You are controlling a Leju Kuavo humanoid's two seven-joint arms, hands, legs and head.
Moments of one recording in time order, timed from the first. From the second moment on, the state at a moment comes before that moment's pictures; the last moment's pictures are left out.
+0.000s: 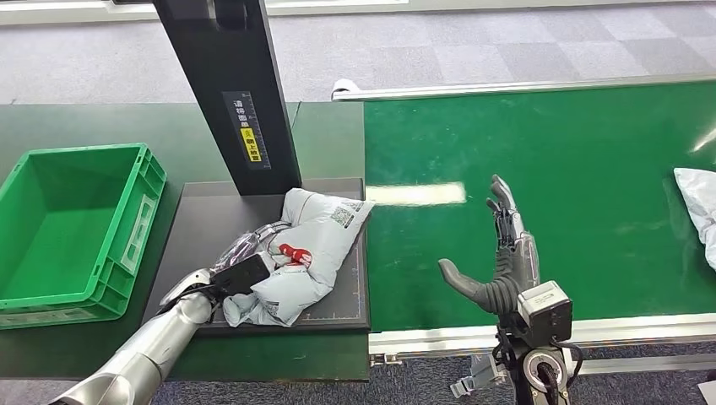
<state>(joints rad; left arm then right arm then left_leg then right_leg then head) -0.56 0.09 -0.33 -0.72 -0.49 -0.12 -0.55 -0.08 0.07 0.07 -1.66 0.05 0.04 -0.49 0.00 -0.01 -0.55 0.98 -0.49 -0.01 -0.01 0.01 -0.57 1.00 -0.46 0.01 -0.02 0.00</state>
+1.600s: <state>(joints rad) -0.61 0.31 0.24 -1.36 -0.38 0.29 -0.55 0.02 0.09 0.00 -1.71 0.01 0.02 -0.51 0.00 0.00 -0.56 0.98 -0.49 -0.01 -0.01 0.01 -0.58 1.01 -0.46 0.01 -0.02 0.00</state>
